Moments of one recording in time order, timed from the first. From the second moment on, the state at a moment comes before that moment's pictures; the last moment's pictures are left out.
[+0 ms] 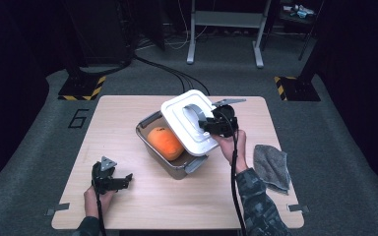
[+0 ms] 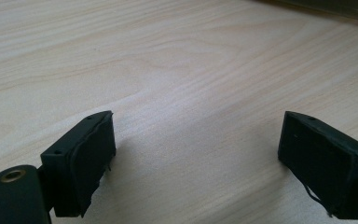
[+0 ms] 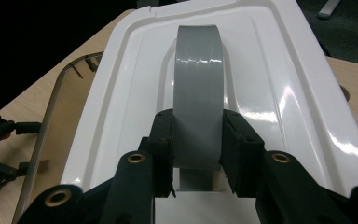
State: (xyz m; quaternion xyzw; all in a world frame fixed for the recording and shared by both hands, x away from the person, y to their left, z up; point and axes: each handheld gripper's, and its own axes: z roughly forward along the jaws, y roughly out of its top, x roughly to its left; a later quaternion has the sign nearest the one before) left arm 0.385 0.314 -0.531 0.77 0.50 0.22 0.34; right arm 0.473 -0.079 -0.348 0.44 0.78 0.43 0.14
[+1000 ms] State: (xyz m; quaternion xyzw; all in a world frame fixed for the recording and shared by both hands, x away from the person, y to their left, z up) left arm 0.385 0.314 -0.531 0.77 0.50 0.22 0.34; right arm 0.466 -0.024 -0.373 0.40 0.81 0.42 0.09
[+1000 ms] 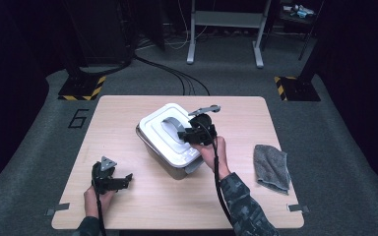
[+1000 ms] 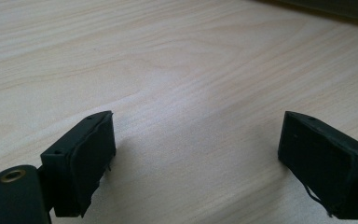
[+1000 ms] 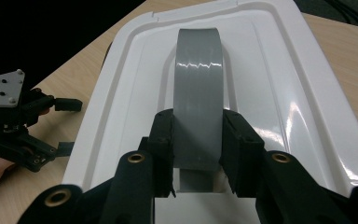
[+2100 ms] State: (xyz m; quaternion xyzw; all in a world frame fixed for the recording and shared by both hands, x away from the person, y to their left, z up) left arm 0.385 0.315 -0.530 0.77 0.50 0.22 0.33; right arm 0.454 -0.045 -0.364 0.39 0.81 0.41 0.11
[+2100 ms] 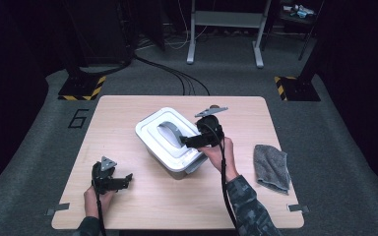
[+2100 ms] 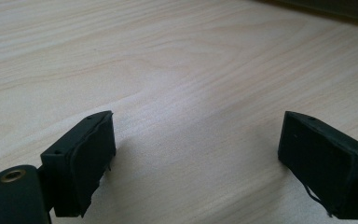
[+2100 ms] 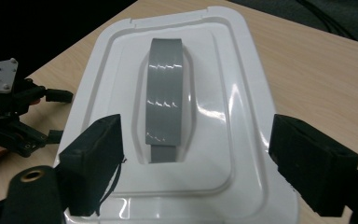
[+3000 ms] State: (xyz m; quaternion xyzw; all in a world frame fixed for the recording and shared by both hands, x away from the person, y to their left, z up) left arm 0.385 0.314 -0.530 0.77 0.50 0.22 0.33; right arm 0.411 -0.145 -0.436 0.47 0.78 0.39 0.15
